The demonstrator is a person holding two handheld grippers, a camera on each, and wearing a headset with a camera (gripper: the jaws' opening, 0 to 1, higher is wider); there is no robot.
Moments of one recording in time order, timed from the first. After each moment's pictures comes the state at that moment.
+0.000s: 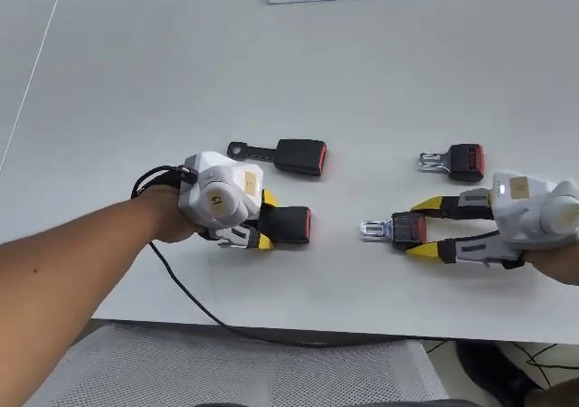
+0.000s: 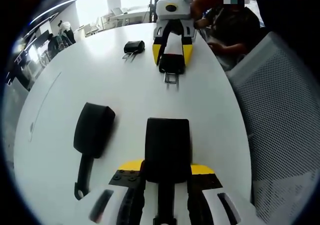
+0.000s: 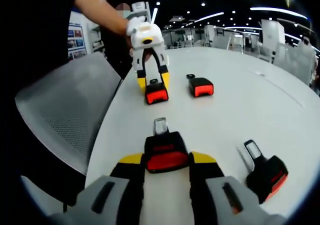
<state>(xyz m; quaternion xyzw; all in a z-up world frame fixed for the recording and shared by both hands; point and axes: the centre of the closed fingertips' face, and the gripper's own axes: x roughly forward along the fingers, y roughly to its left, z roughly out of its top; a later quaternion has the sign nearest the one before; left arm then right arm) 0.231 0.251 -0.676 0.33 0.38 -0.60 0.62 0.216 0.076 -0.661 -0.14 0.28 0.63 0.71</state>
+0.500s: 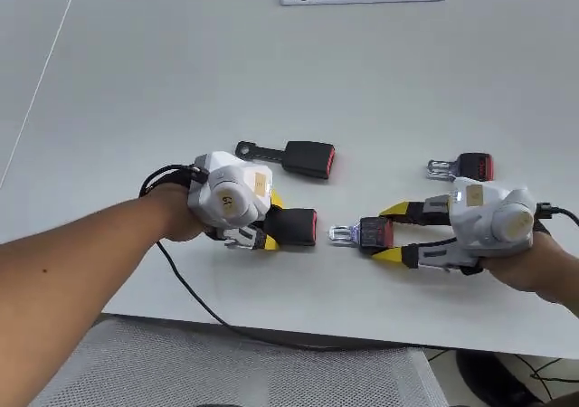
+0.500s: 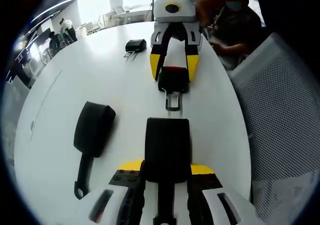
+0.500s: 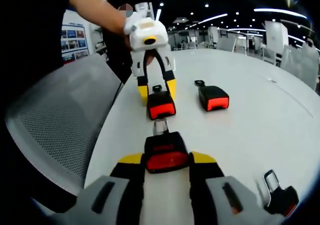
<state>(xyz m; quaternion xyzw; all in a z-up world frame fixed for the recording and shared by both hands) 0.230 0.251 -0.677 0.34 0.39 -0.59 0.62 0.226 0.133 -0.661 -0.14 0.26 0.65 0.70</state>
